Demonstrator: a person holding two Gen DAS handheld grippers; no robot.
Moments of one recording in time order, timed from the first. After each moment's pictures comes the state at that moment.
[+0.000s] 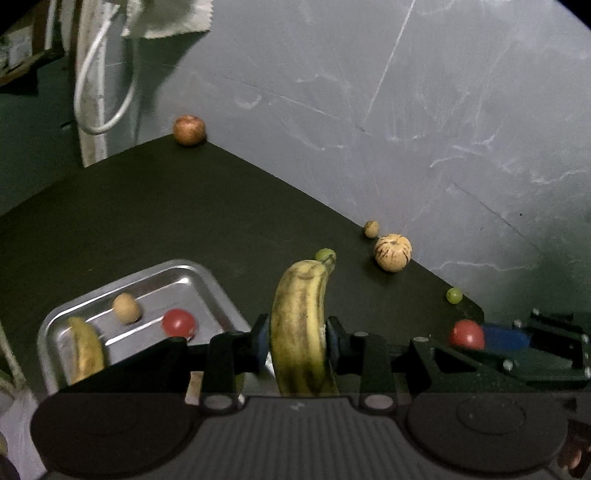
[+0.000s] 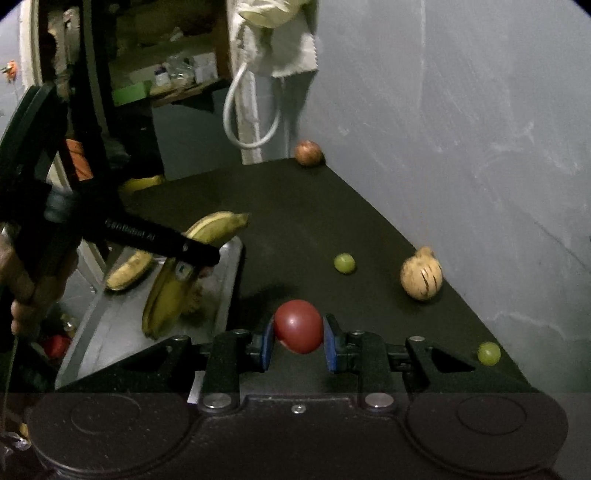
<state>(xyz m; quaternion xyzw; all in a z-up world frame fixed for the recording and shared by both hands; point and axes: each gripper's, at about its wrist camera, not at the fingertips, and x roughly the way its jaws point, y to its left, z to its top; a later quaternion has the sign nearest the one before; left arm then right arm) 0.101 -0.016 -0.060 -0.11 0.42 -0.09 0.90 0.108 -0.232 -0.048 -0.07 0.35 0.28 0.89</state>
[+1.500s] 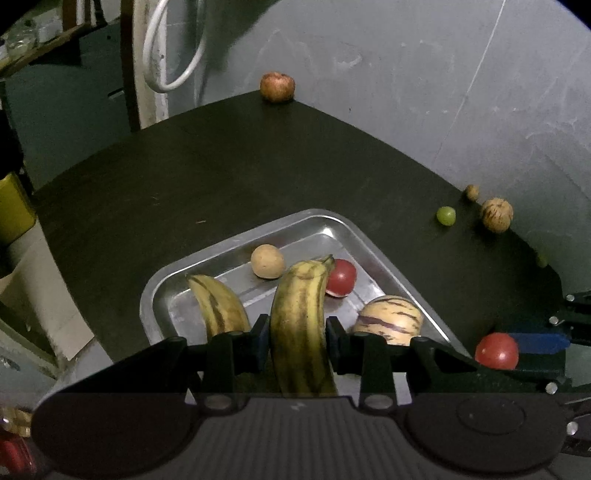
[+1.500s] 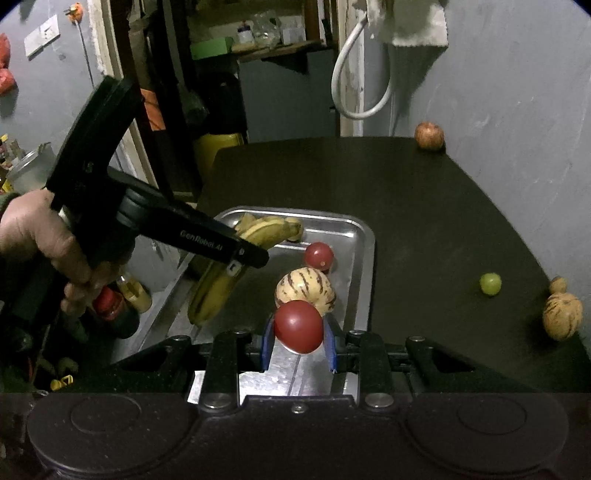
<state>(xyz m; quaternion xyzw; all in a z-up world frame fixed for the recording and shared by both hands) 0.108 0.080 -0.114 -0.07 0.47 -0.05 0.88 0.111 -0.107 -0.081 -0.11 0.40 0.38 0.82</state>
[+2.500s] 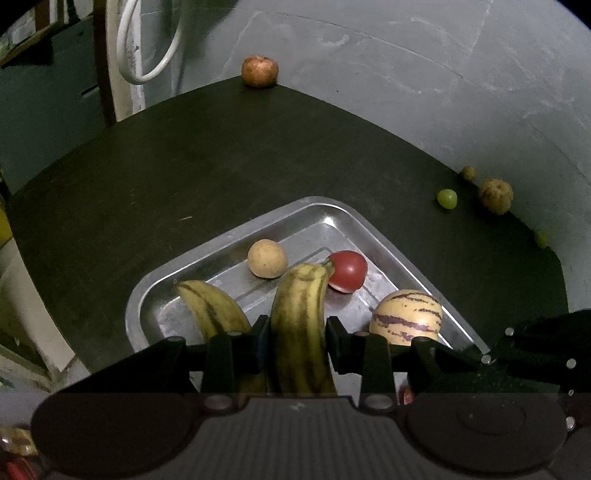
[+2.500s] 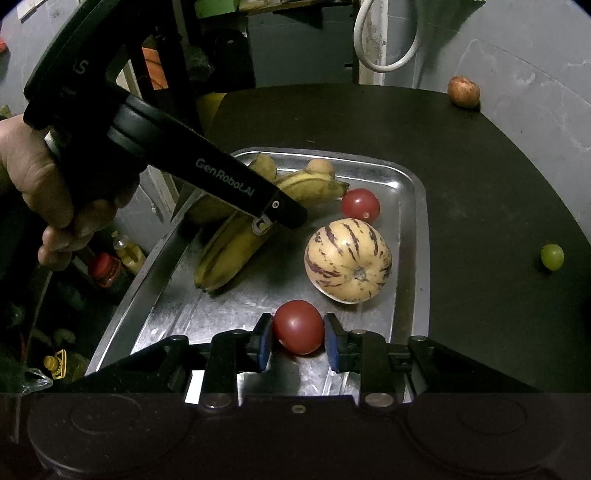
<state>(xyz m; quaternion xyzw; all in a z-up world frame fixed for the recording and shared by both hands) 0.123 0.091 -0.132 -0.07 0.48 -0.08 0.87 0.112 -0.064 -0.134 -0.14 0.44 0.39 0.80</state>
